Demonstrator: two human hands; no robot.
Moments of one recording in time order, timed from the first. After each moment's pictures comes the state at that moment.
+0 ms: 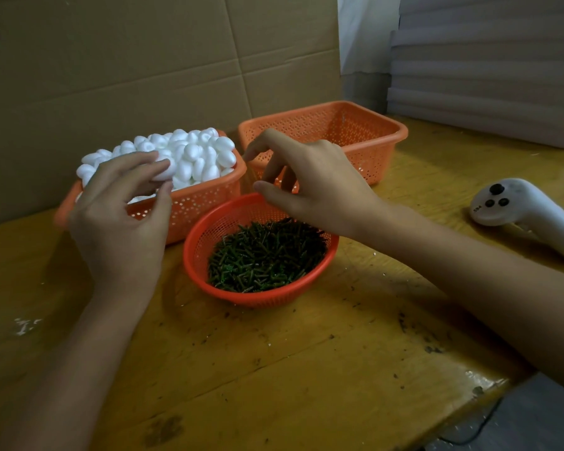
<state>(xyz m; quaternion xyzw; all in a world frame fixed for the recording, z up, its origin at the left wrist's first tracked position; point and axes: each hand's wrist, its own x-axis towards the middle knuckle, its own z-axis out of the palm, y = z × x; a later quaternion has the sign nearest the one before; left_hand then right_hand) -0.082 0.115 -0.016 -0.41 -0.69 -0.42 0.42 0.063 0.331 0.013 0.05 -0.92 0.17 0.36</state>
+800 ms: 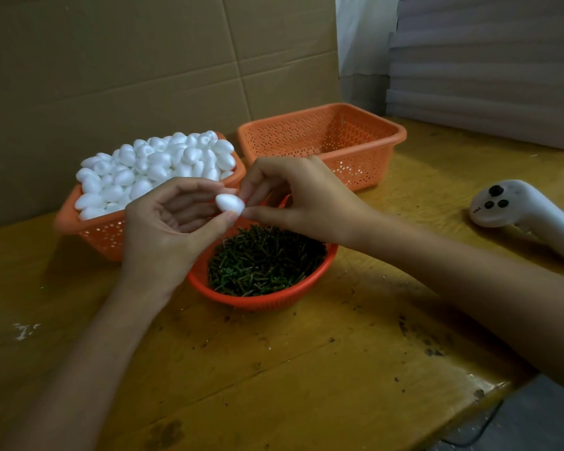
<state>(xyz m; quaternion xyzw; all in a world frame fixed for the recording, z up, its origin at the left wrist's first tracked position) -0.056 0.135 -0.020 -0.48 -0.61 -0.64 0.01 0.059 0.326 0.007 0.10 -0.90 0.32 0.29</state>
